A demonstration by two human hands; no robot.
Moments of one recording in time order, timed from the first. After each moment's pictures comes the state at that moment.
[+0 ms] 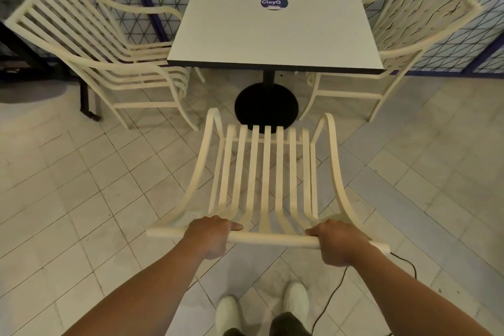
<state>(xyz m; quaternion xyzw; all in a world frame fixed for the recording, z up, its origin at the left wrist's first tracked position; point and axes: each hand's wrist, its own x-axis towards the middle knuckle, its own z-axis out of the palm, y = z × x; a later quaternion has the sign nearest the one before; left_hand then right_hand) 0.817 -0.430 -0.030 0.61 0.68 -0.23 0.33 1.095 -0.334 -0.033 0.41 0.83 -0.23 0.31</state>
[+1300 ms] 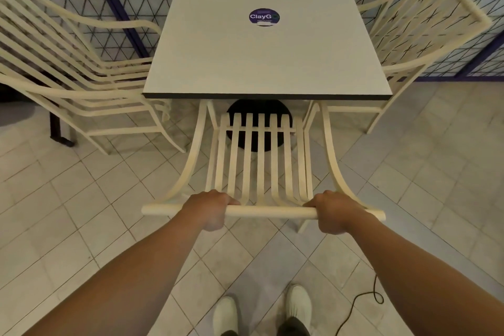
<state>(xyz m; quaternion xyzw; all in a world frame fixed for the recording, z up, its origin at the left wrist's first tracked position) 0.729 -0.220 -0.038 0.62 0.68 -0.21 0.34 1.015 -0.136 -0.045 0.44 0.83 -0.22 0.27</state>
